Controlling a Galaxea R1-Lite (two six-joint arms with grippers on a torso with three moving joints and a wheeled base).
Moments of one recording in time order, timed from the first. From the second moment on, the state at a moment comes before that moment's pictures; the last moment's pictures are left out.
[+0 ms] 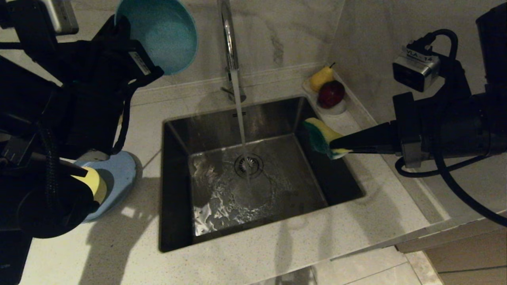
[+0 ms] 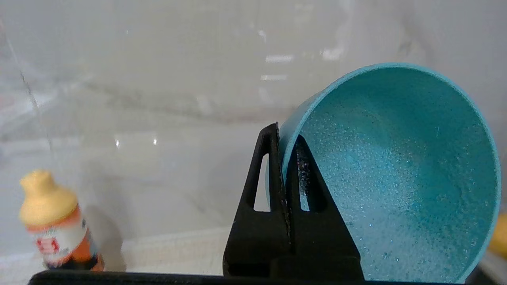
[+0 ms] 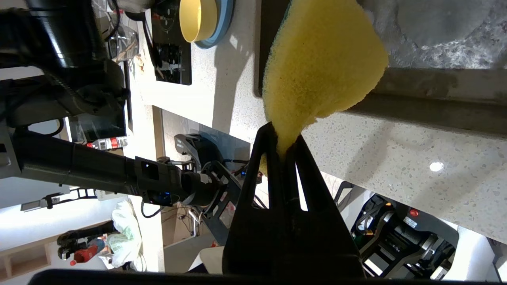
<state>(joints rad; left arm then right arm) -0.43 1.66 -0.91 -1.52 0.37 0.34 0.56 1.48 -1.43 0.34 0.46 0.56</state>
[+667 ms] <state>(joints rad) -0.39 1.60 -0.98 -0.71 0.42 -0.04 0.56 1.45 -1.43 0.35 0.46 0.56</state>
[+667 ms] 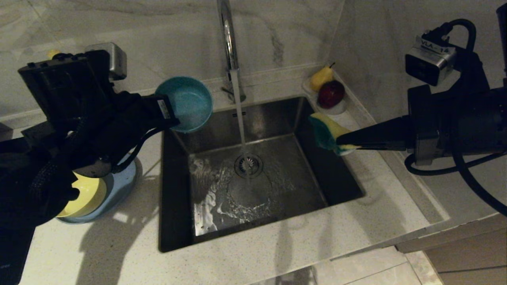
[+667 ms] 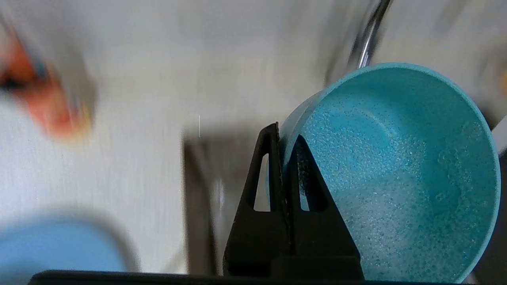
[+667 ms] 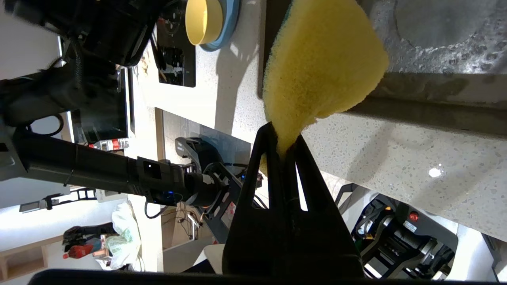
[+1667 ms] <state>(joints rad) 0.08 1.41 -1.29 0.23 0.37 -0.51 0.53 1.44 -1.42 0.38 0.46 0.56</state>
